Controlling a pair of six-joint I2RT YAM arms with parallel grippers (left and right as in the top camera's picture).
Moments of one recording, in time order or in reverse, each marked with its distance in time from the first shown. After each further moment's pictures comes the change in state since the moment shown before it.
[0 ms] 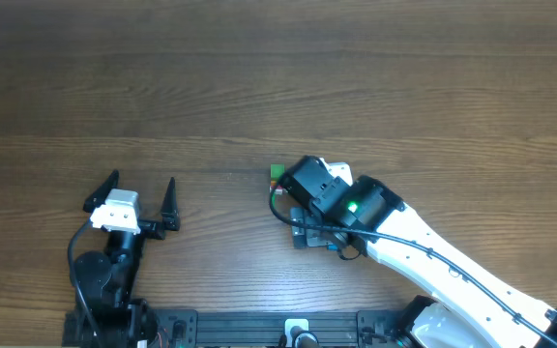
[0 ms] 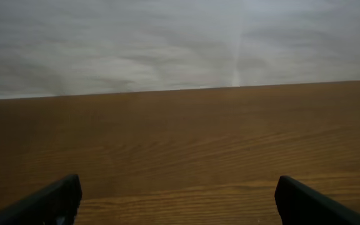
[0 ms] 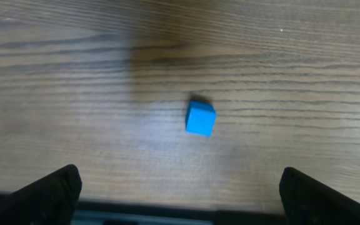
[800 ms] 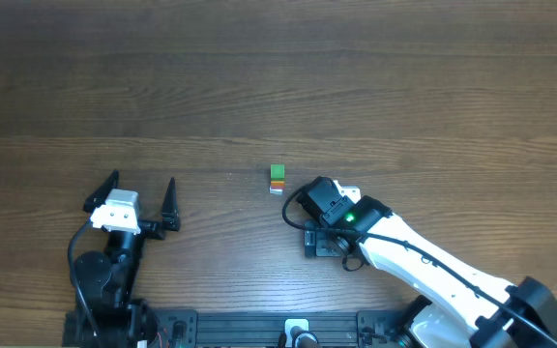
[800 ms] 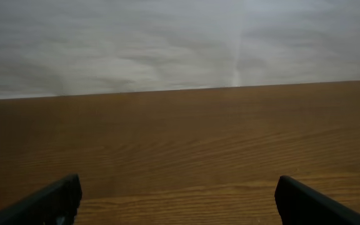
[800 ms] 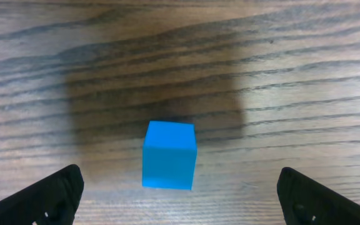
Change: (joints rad) left arm 0.000 0.000 0.000 0.000 0.000 0.000; right arm -0.060 0.049 -0.335 0.319 -0.035 0.052
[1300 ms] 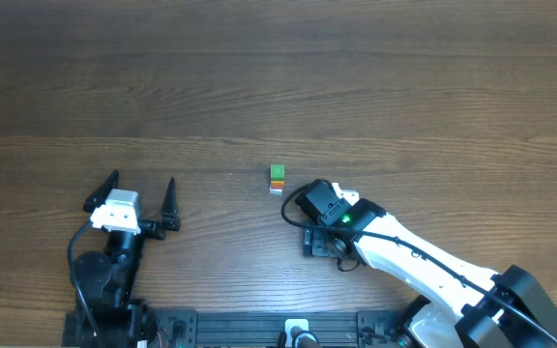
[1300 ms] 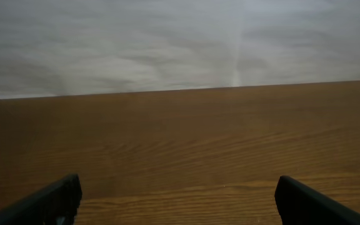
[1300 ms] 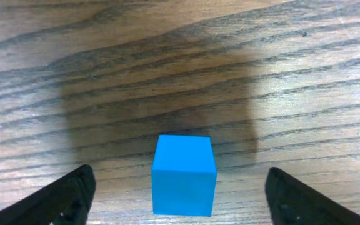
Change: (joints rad) left arm 0.000 0.000 0.000 0.000 0.000 0.000; right arm 0.000 0.045 -0.042 0.097 -0.032 0.059
